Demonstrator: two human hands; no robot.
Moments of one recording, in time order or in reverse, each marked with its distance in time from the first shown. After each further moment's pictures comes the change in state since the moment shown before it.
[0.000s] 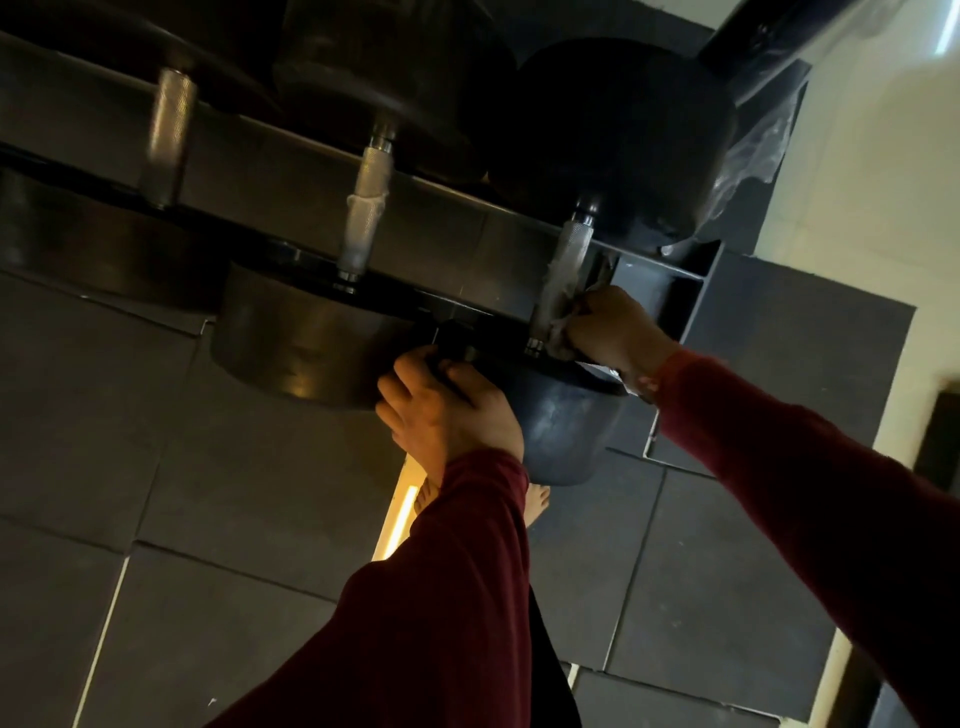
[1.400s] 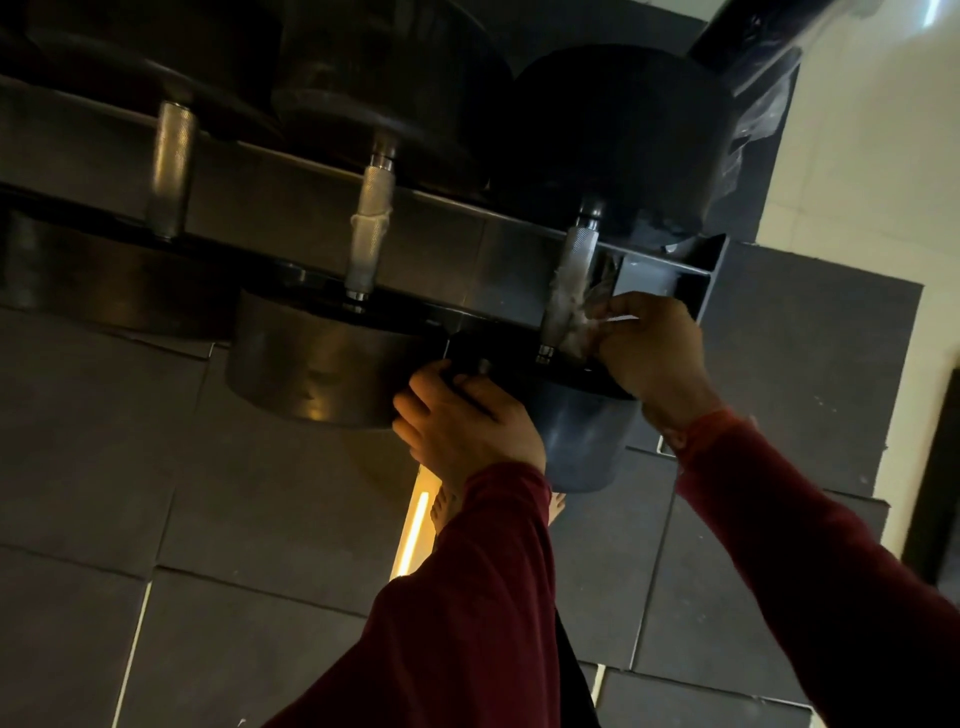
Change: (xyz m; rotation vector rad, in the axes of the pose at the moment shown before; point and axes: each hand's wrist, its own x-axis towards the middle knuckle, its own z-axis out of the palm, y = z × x) left_hand 0.000 0.001 0.000 0.001 -0.004 -0.029; right_hand -0.039 0.008 0.002 0.477 0.298 0.008
